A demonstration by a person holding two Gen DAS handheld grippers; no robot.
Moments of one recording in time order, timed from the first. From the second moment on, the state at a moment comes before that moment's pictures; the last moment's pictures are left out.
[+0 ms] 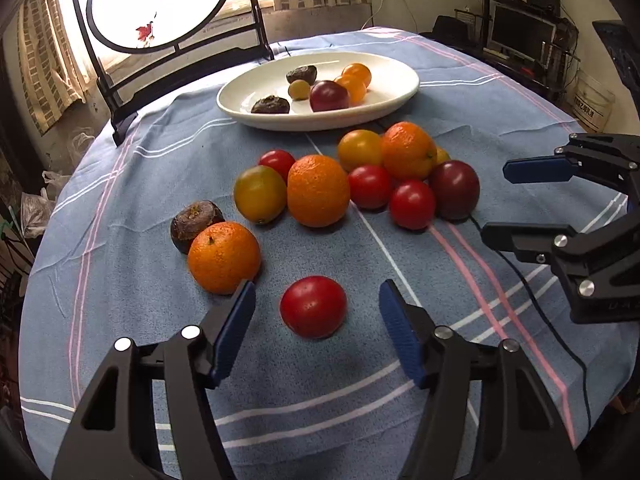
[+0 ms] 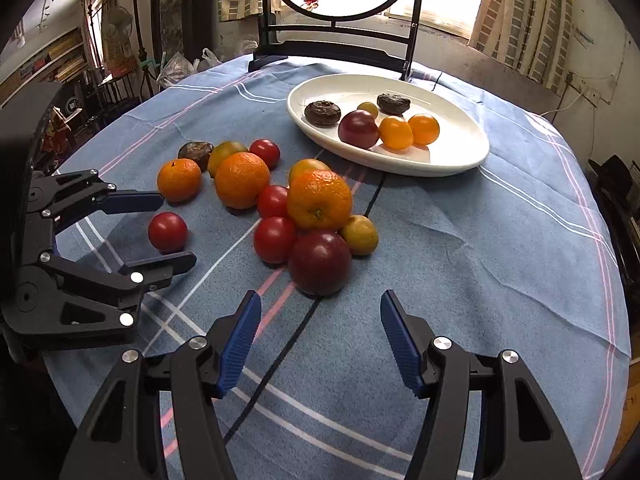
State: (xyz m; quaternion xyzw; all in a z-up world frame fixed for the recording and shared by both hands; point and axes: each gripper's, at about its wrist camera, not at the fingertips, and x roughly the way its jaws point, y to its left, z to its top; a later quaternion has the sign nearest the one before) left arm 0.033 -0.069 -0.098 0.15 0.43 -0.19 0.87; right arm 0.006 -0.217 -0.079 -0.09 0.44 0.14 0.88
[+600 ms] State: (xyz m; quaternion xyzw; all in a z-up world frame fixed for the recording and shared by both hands) left arm 0.031 -0.071 -0.071 0.14 0.41 -0.20 0.88; right arm 0.017 -0.221 -0.075 -0.08 0.44 0.15 0.88
